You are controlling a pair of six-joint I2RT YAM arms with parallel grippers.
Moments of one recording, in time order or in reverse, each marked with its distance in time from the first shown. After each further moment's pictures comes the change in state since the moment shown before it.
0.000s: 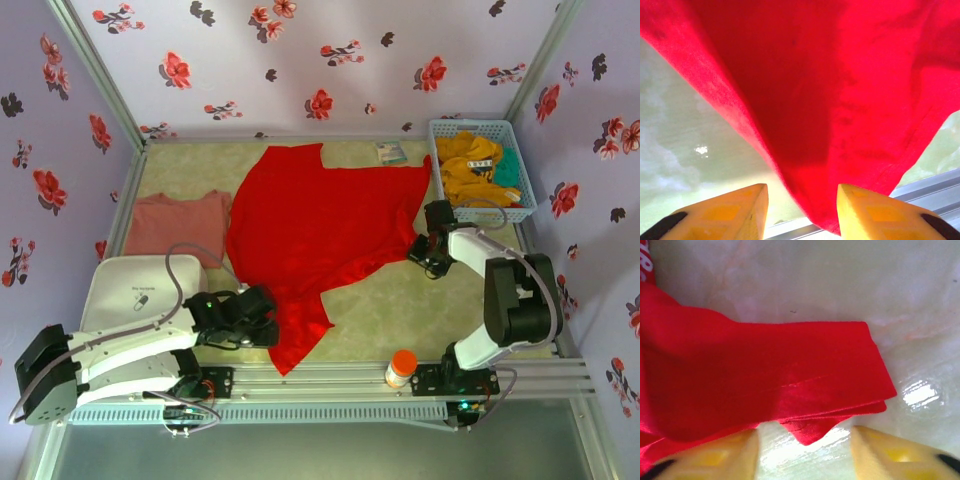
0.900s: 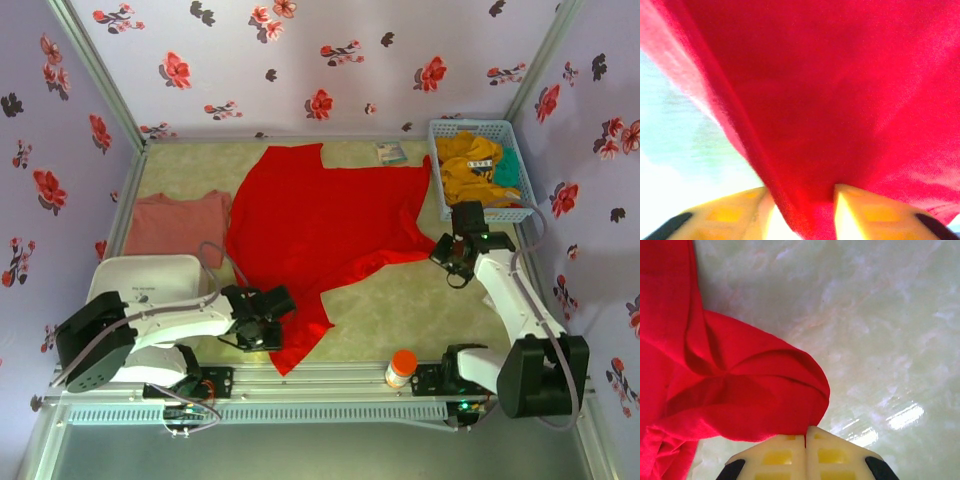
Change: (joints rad) left arm -0.021 0.326 0.079 0.001 0.048 -0.093; right arm -0.068 -0.417 0.021 -0.309 0.068 -0.019
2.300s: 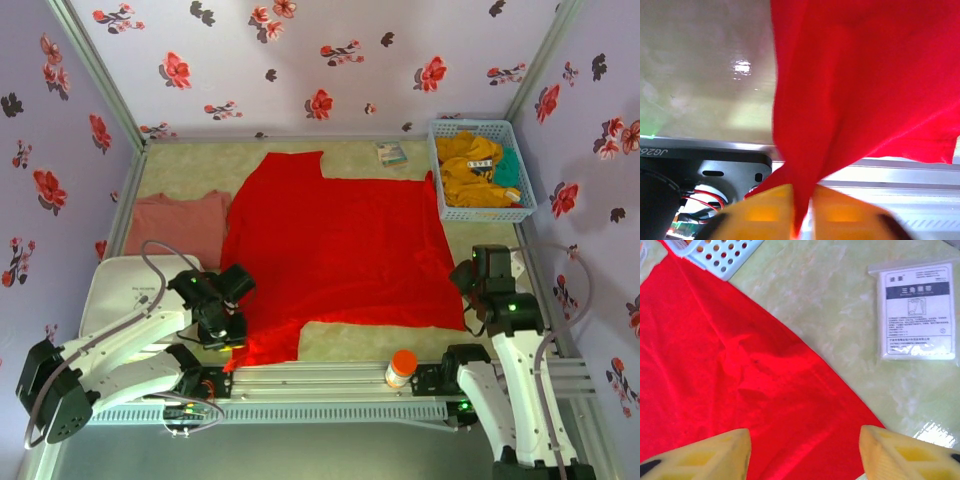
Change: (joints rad) left arm 0.301 -0.315 0.074 -0.480 0.086 0.137; right arm -0.006 -0.517 -0.110 -0.195 0.167 0.148
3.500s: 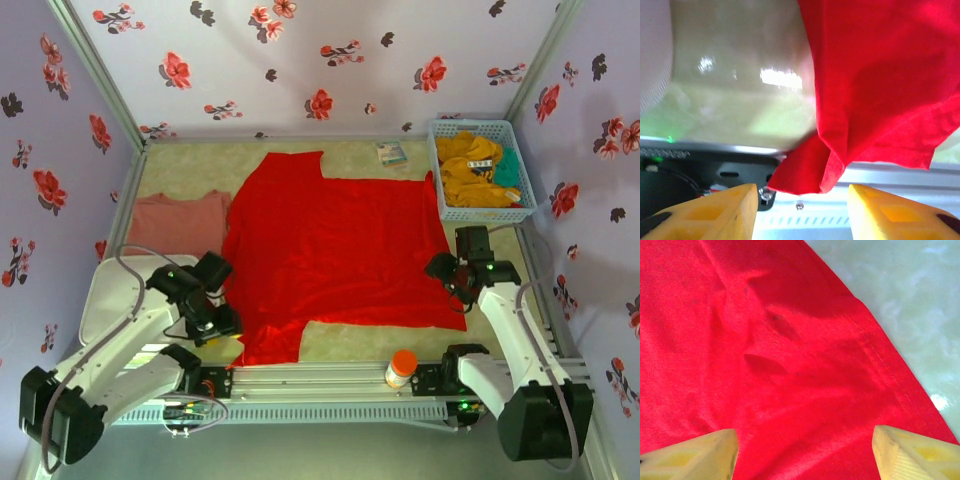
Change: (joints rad) left arm 0.202 -0.080 0.011 -0.061 0.045 0.130; right arm 0.000 0.303 -0.060 0.173 -0.205 -0.089
